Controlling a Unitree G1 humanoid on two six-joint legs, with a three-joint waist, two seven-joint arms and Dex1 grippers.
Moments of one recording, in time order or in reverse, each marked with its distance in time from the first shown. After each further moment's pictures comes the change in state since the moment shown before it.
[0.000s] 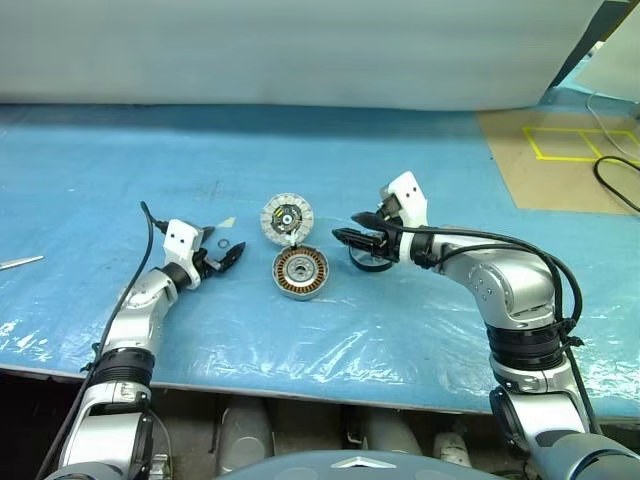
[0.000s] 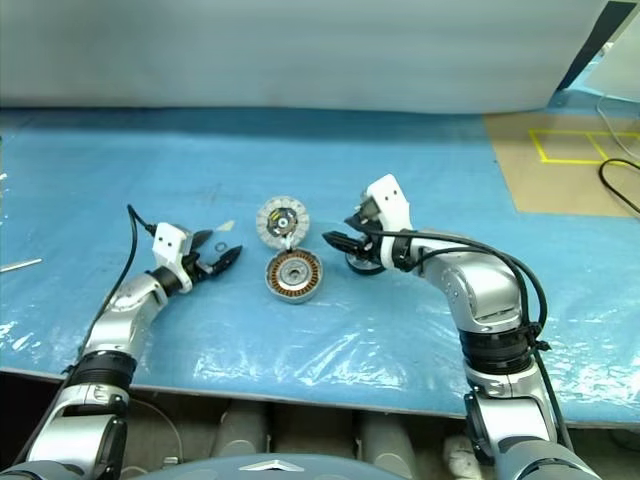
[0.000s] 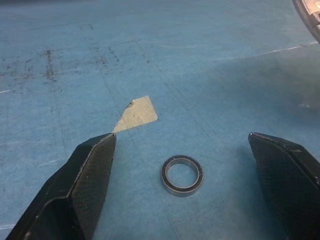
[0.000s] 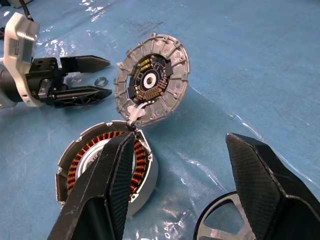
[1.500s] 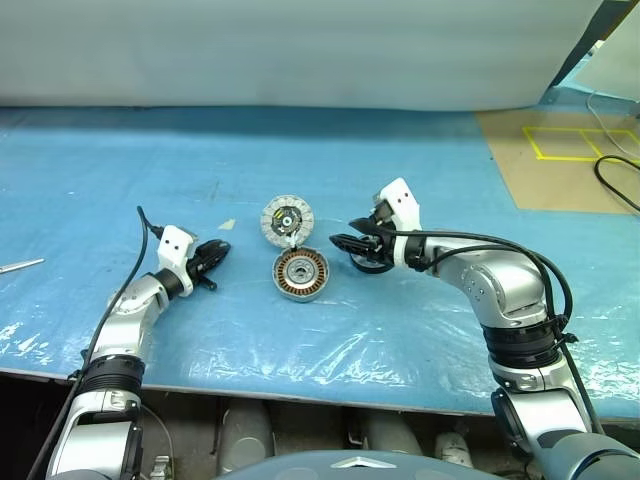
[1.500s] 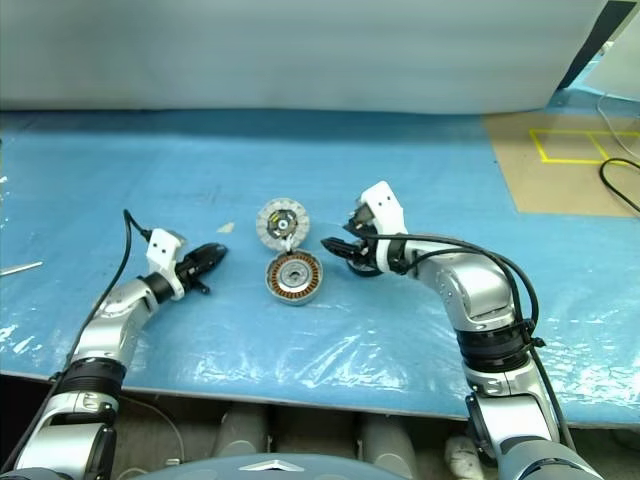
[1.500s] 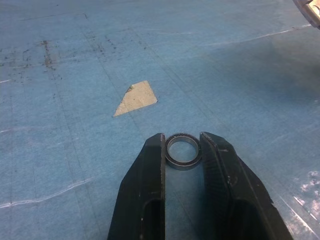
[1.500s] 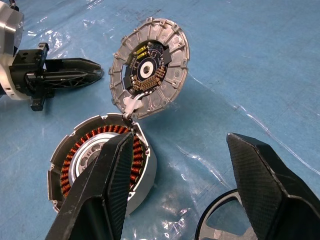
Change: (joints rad) left arm 0.039 0.036 -0.004 -0.028 0.004 0.023 -0.042; right arm 0.000 -0.007 0.049 0.047 0.018 -0.029 -0.030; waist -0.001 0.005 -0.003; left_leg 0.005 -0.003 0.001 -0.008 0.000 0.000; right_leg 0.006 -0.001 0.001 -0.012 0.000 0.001
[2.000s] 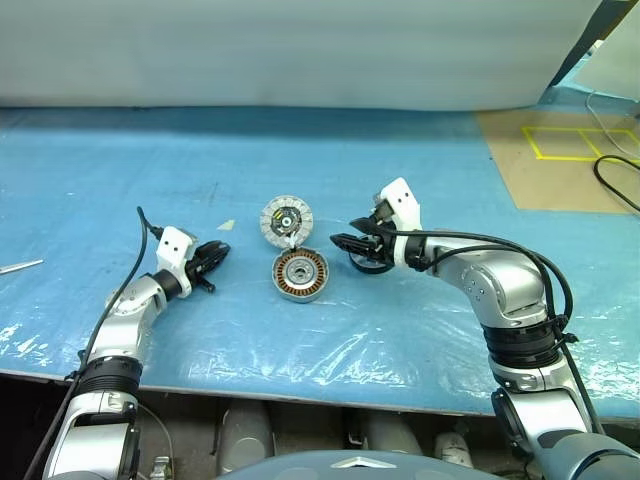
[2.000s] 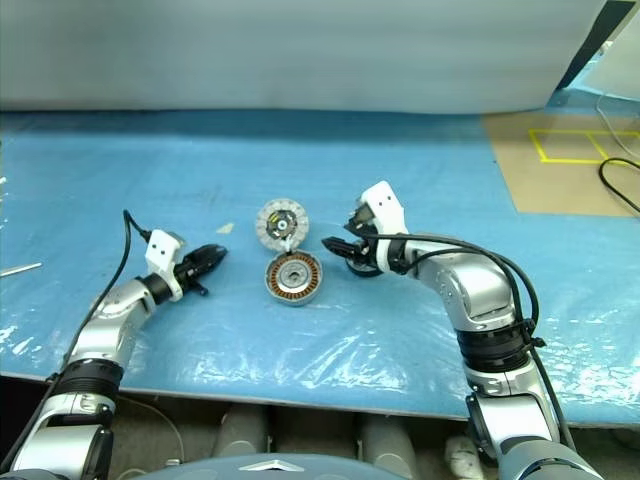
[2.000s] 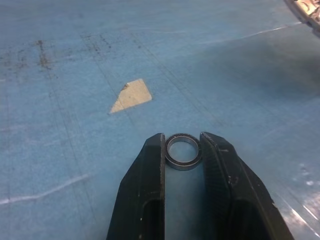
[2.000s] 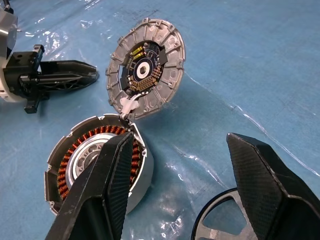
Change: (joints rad) left arm 0.043 0.010 0.008 -0.042 -0.037 -0.005 -0.035; right arm 0.000 -0.001 -0.001 0.000 0.008 -0.001 0.001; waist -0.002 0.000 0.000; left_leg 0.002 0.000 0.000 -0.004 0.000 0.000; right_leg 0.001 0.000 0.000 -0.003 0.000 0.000
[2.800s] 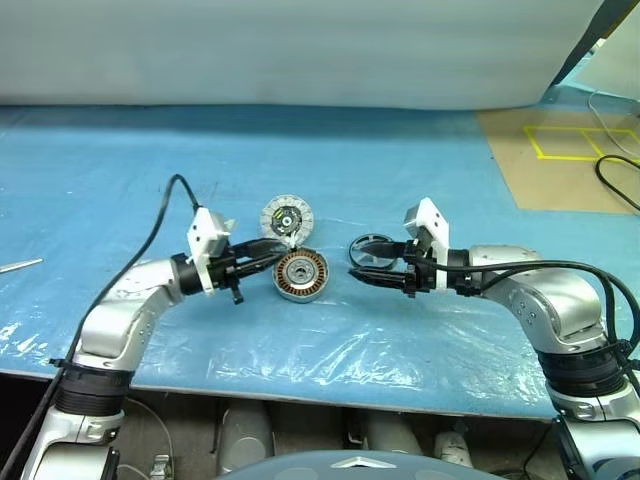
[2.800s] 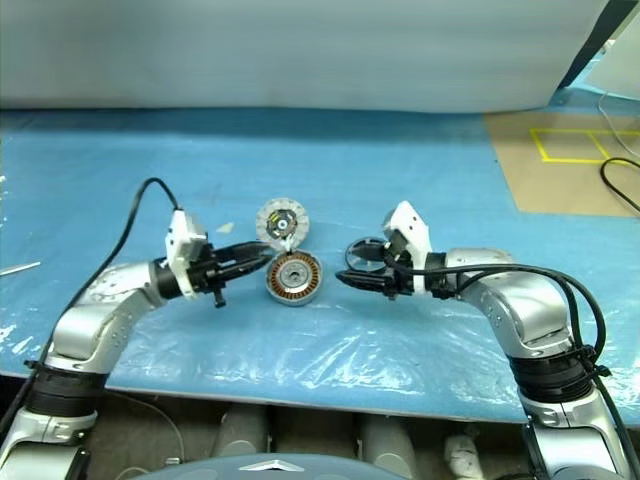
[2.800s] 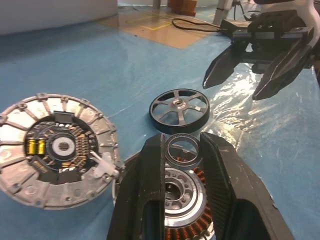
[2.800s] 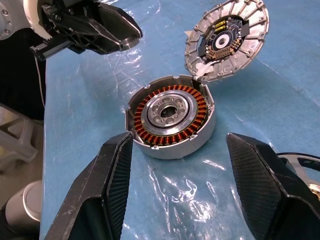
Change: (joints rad) left arm 0.038 0.093 -0.174 -0.620 -0.257 0.386 -0.206; right arm 0.152 -0.244 -0.011 -0.114 0.139 -0.130 0.298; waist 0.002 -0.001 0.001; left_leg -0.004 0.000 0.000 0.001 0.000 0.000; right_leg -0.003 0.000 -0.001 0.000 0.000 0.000
